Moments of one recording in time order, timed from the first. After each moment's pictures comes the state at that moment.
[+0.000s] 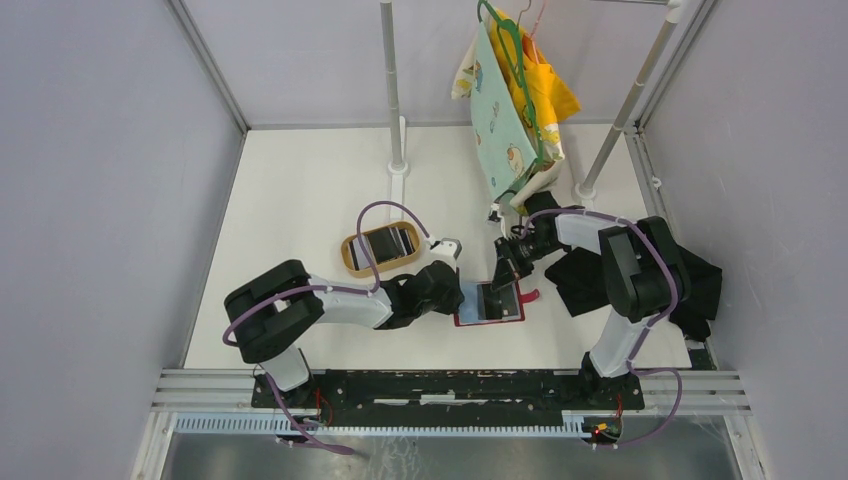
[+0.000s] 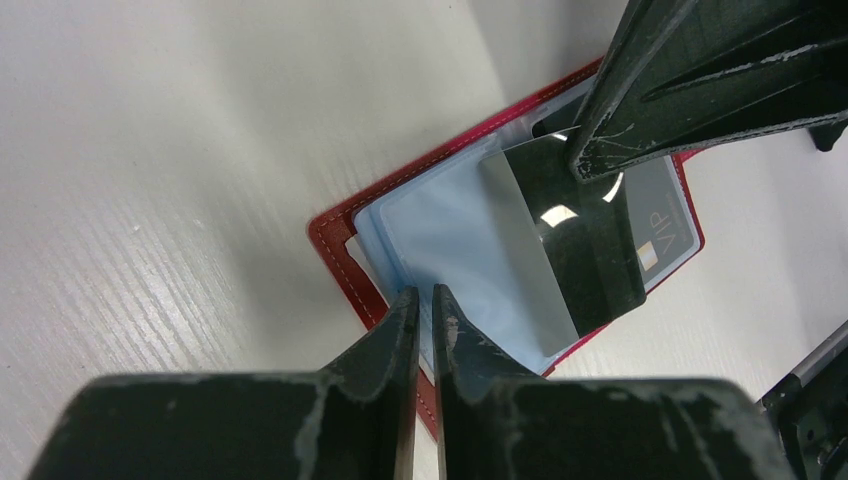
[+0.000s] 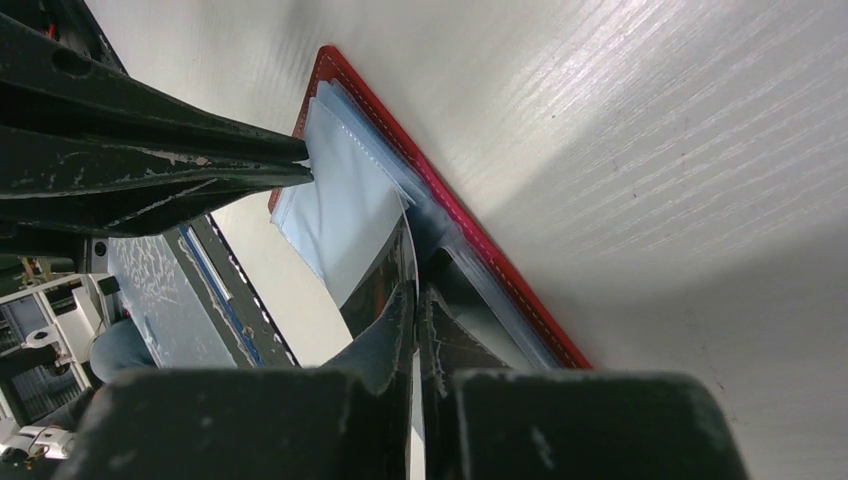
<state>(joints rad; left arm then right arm) -1.06 1.66 0.71 0.26 -0.23 -0.69 0.26 1.79 0.96 -0.58 -0.81 -0.24</state>
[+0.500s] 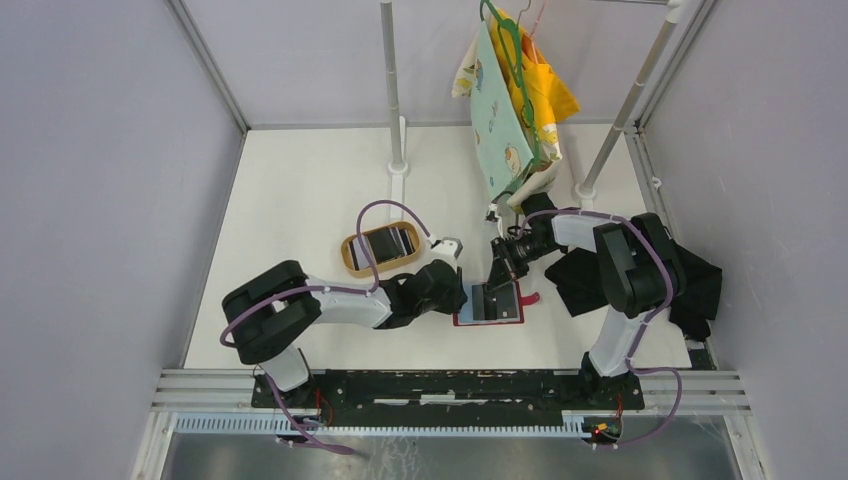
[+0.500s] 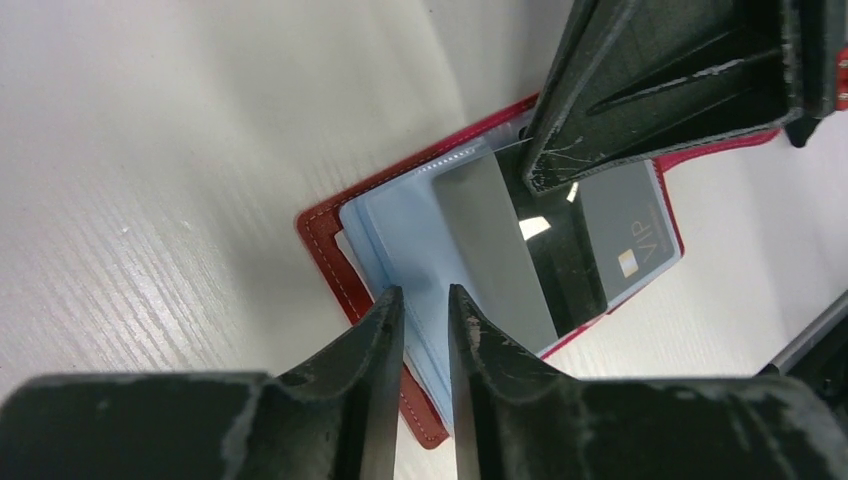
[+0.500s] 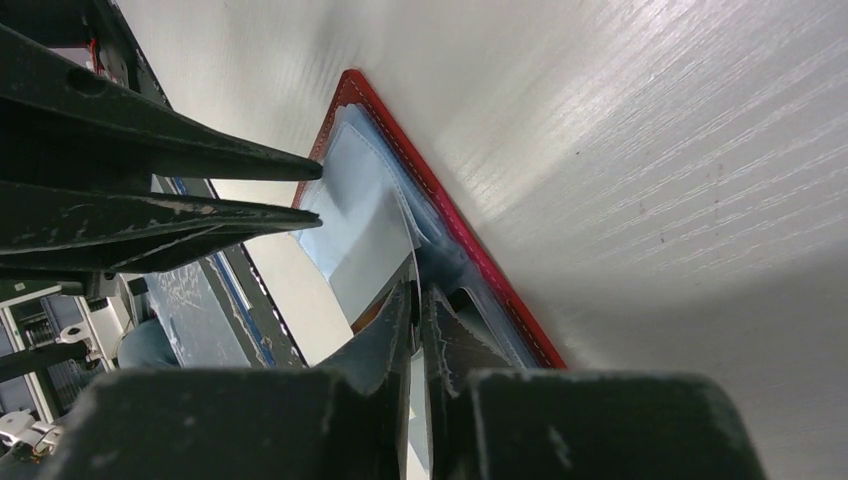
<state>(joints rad) -1.06 1.66 0.71 0.26 -0.22 -0.69 0.28 1.83 0.96 -0.53 -0.87 -0.20</state>
